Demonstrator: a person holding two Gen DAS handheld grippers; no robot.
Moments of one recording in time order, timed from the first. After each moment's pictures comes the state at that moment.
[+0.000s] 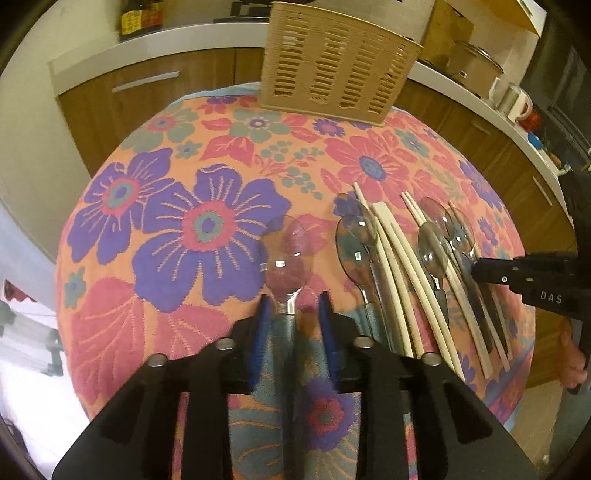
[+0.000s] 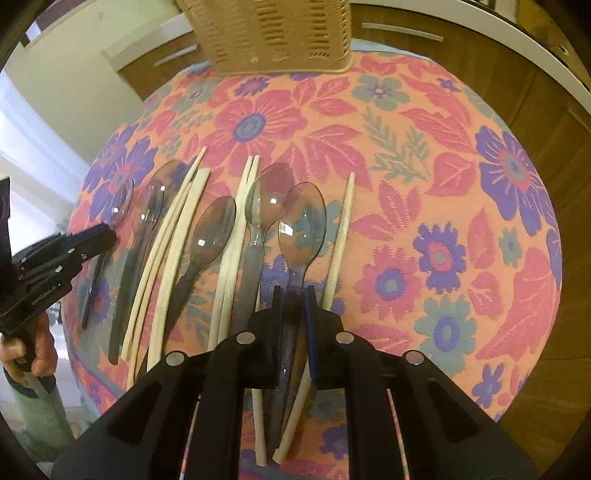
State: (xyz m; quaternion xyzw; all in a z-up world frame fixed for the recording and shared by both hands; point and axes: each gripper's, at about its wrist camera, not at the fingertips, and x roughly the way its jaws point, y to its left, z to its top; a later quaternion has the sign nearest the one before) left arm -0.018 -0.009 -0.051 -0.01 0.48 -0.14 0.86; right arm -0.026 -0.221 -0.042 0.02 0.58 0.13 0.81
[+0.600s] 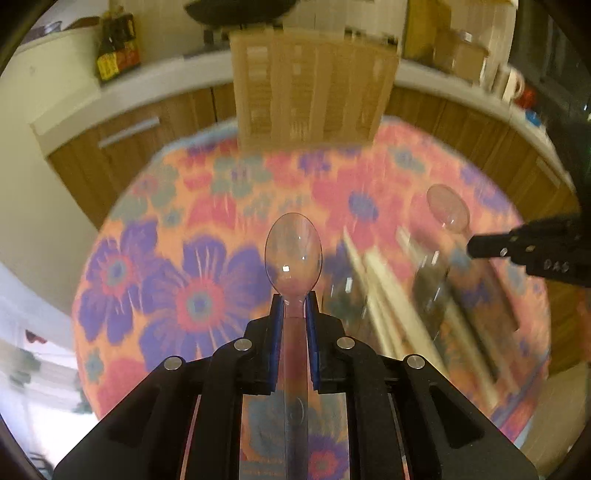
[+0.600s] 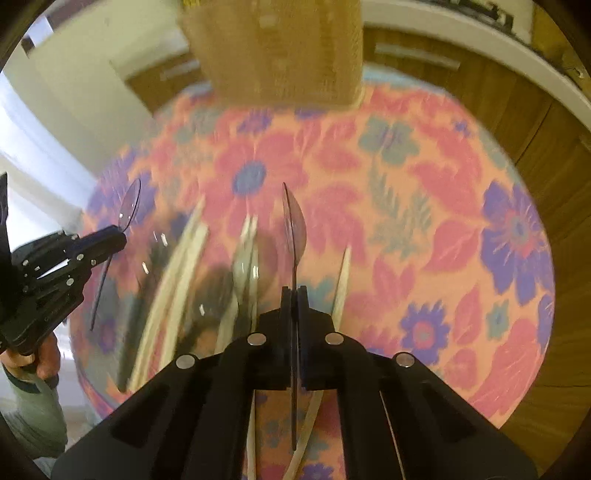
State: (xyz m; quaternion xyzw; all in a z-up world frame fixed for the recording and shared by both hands) left arm 0.014 -0.032 -0.019 0.04 0.44 -0.15 0.89; right arm 0.021 -0.224 -0.017 0.02 0.55 0.15 0.82
